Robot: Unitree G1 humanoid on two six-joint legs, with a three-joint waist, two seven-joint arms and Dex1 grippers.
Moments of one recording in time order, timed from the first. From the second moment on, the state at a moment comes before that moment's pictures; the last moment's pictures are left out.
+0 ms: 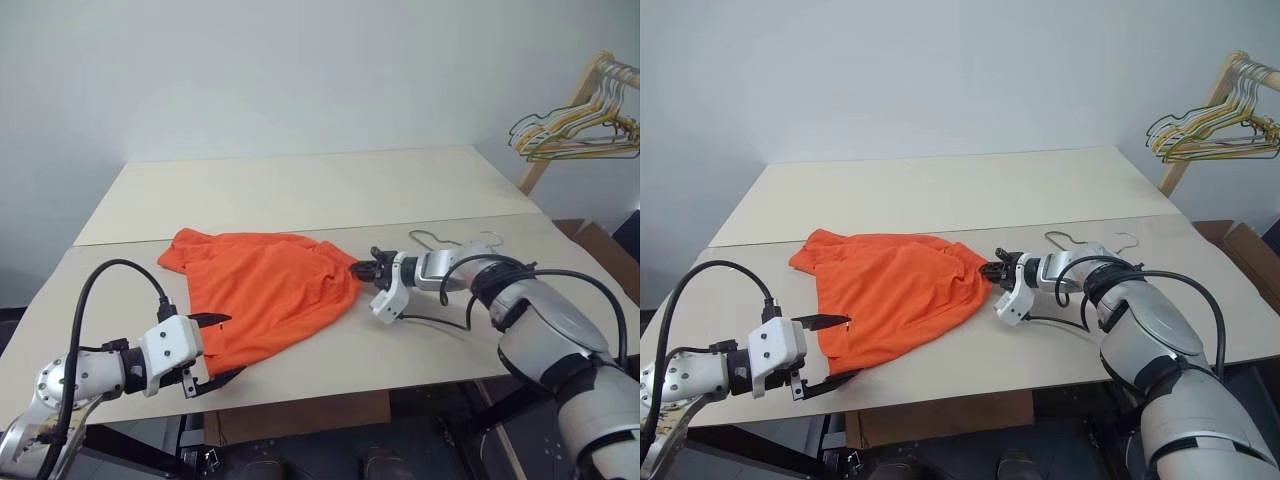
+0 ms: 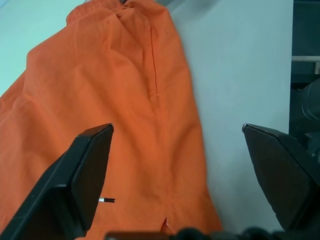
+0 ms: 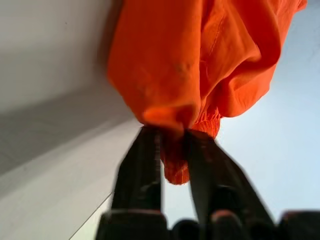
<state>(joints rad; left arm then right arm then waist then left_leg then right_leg) 0.27 0.84 0.19 -0.46 -0.27 0.15 -0.98 -1.13 -0.52 0.98 1.11 -1.33 -0.82 -0.39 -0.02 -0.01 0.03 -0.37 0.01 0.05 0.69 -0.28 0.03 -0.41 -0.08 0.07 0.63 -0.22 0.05</state>
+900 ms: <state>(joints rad) 0.05 0.95 0.02 0.00 -0.16 -0.05 -1.25 -0.70 -0.74 0.56 0.41 -0.37 -0.63 0.81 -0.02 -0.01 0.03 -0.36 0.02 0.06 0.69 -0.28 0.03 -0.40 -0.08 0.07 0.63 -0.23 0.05</state>
